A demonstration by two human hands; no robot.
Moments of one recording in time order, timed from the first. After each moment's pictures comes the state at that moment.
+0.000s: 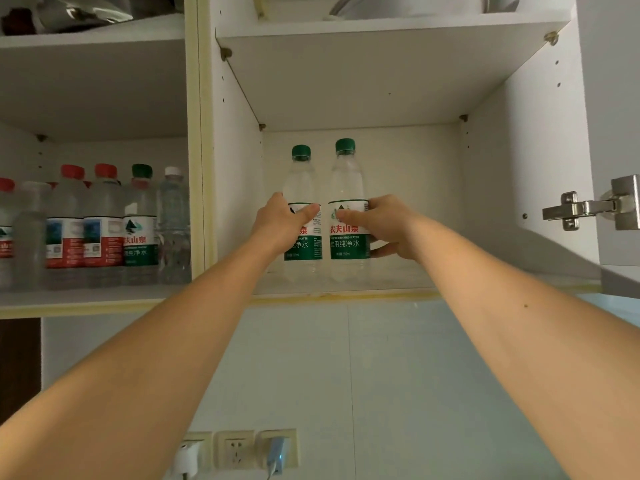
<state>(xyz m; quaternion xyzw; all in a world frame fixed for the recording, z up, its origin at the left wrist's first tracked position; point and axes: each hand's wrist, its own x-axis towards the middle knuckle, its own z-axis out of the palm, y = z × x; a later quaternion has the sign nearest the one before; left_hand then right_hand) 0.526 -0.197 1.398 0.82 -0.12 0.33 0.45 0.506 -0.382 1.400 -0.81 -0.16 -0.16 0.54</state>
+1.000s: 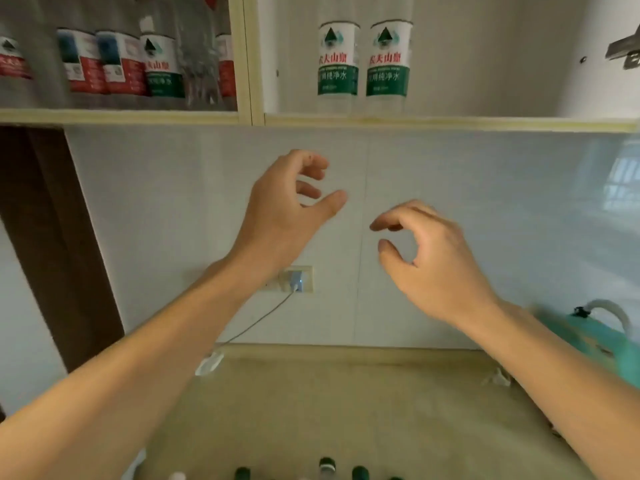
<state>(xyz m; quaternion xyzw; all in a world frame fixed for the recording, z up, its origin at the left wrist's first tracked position) 0.370 -0.157 1.200 0.79 -0.21 0.34 0.47 0.353 -0.359 1.165 -0.85 -0.26 -0.37 0.29</state>
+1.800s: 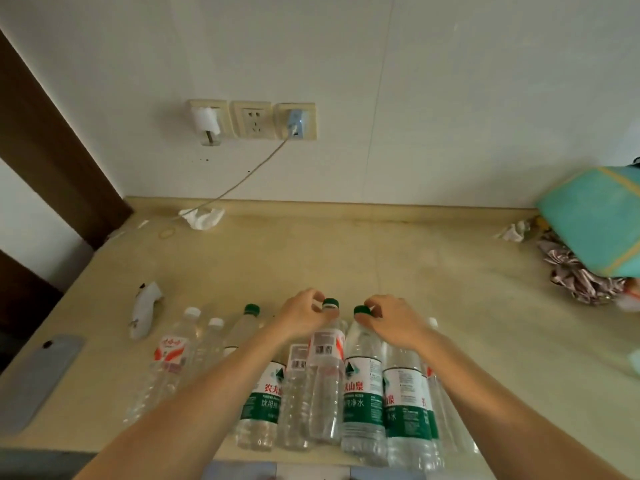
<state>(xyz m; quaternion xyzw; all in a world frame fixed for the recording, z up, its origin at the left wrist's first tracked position) 0.365 -0.164 0.818 0.90 0.02 -0.24 0.37 0.366 -0.365 0.821 -0.95 -0.04 0.23 0.23</state>
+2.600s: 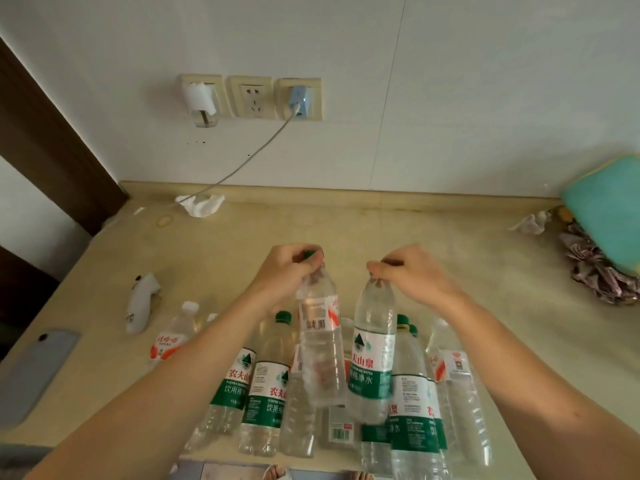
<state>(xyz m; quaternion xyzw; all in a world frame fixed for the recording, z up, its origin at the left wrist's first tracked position) 0.405 -0.136 0.848 0.76 0.07 -0.12 0.64 0.411 -0.374 0.876 -0.91 -0.02 0.16 0.39</state>
